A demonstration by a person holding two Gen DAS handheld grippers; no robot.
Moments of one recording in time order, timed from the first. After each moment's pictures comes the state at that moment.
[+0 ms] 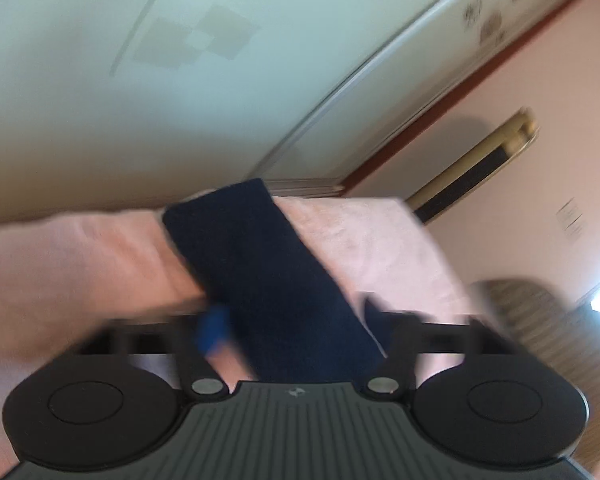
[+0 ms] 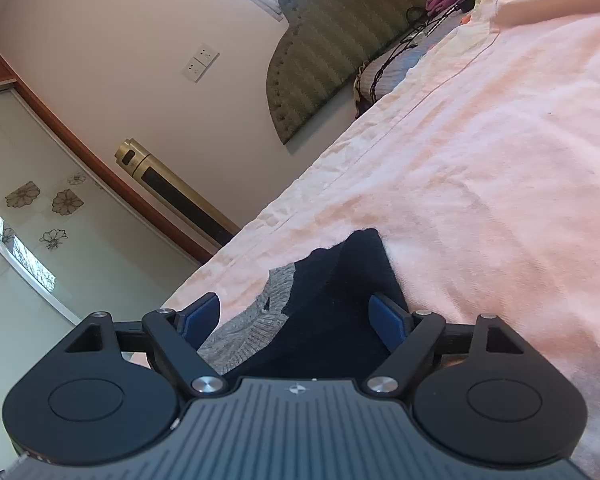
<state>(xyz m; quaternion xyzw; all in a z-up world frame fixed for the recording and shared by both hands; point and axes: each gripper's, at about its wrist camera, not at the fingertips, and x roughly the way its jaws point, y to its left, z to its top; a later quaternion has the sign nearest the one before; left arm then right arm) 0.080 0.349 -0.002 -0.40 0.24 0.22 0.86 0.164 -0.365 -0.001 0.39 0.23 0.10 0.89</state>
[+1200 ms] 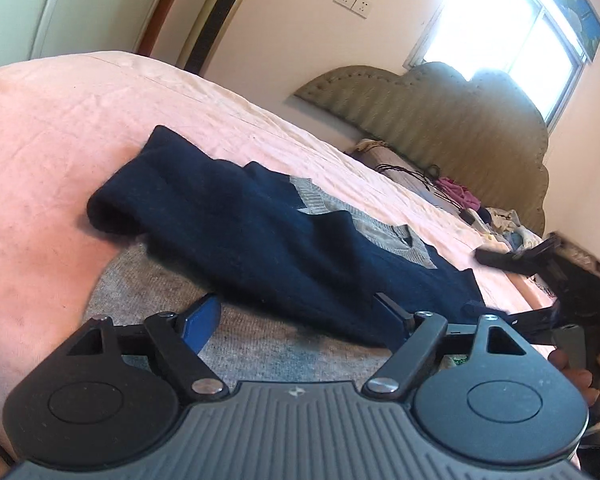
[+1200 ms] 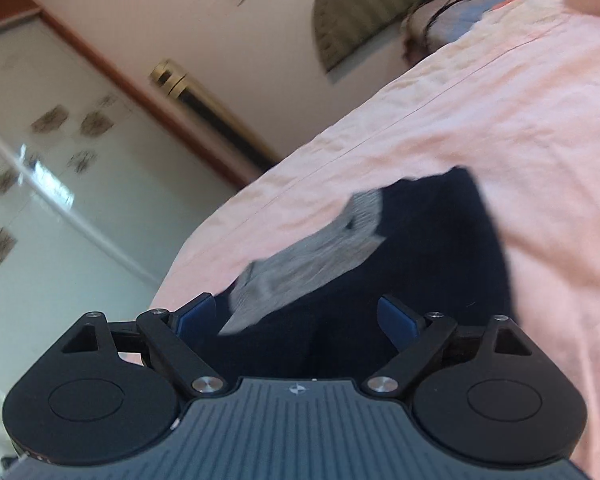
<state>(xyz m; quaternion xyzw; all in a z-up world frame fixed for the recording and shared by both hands) 0.048 0.046 0.001 -0.22 0.29 -0.10 0.93 0.158 -0.296 0.050 0.31 0.37 0.21 0.85</state>
